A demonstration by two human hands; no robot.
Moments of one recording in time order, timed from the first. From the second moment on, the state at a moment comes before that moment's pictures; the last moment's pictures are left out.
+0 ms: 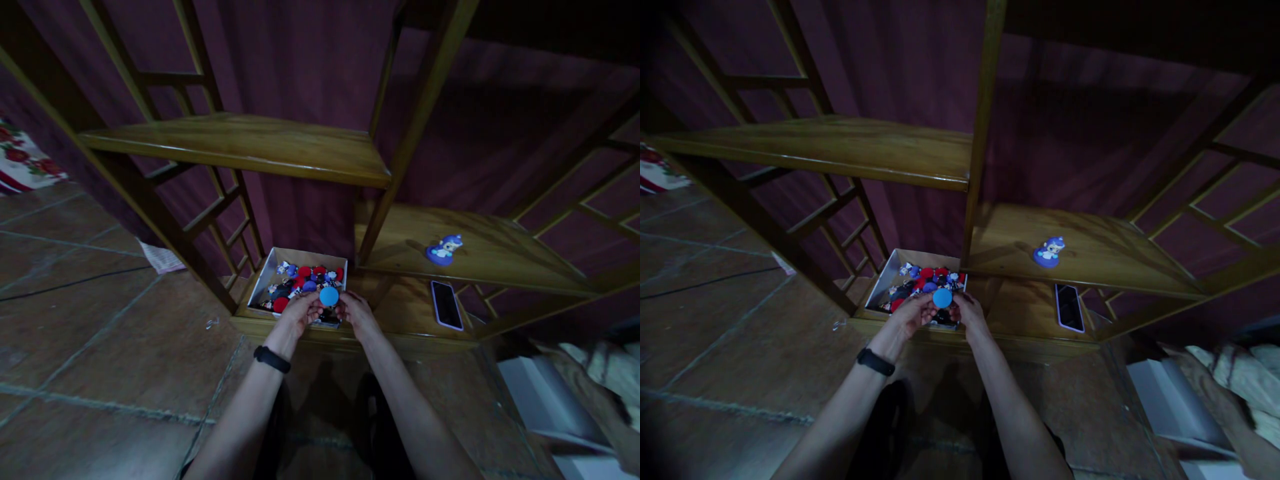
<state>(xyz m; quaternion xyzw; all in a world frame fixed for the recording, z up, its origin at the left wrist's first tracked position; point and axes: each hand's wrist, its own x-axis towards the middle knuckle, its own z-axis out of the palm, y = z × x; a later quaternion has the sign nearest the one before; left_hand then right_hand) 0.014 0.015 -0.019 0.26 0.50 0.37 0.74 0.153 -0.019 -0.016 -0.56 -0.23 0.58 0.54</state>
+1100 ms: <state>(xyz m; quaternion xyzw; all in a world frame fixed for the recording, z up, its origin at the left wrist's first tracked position) 0.019 0.009 -0.008 0.27 0.44 0.45 0.73 0.149 -0.016 -0.026 -0.48 -0.26 0.57 0.62</state>
